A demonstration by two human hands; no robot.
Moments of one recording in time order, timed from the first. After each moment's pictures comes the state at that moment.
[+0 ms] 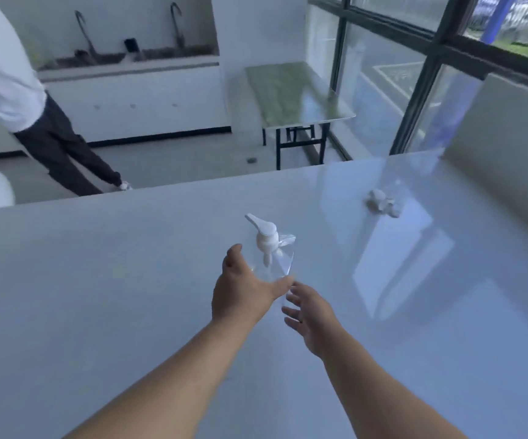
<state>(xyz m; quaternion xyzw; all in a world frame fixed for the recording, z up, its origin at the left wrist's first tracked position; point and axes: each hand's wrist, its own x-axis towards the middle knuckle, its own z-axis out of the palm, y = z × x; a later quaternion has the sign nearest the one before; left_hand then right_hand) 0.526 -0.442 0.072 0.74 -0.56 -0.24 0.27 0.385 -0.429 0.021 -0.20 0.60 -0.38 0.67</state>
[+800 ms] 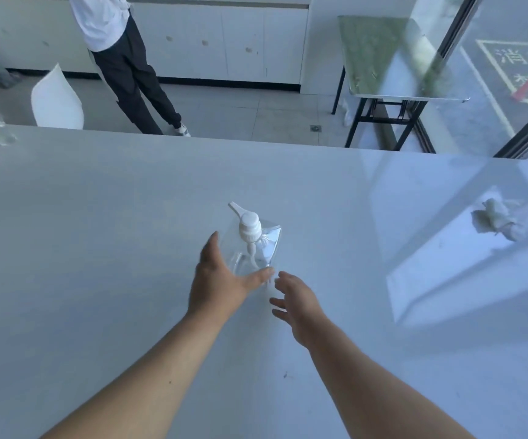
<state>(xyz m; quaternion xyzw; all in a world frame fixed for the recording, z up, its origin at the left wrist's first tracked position) 0.728 -0.446 0.004 0.81 -0.44 -0.24 0.30 0.568 -0.481 -0.045 -0.31 0.60 -0.22 0.70</state>
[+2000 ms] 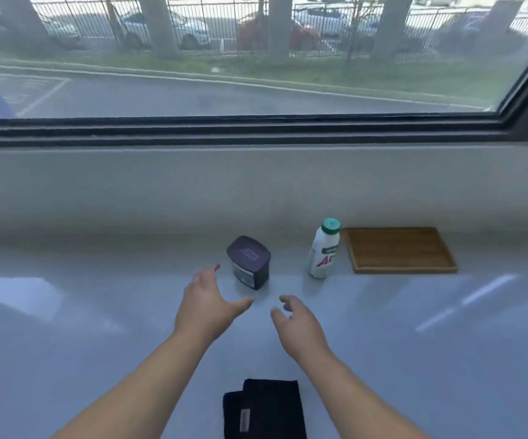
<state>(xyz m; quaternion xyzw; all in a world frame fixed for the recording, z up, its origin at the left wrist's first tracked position) -0.167 0.024 0.023 0.20 -0.93 -0.31 -0.04 -0.173 0.219 -0.025 0.08 0.86 -0.45 0.22</state>
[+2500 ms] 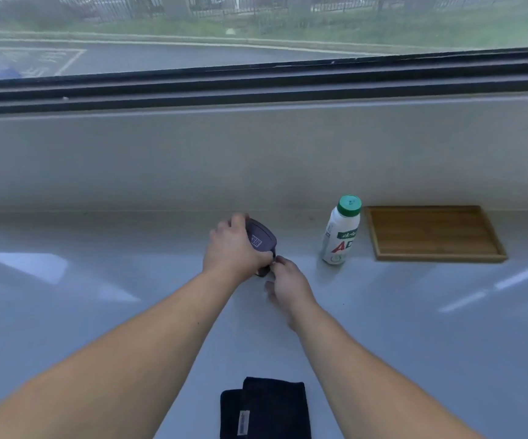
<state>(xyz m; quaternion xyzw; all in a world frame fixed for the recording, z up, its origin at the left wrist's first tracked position) -0.270 0.053 -0.004 0.17 -0.95 -0.25 -0.03 -0.250 0.183 -0.055 0.16 0.66 -0.67 0.29</state>
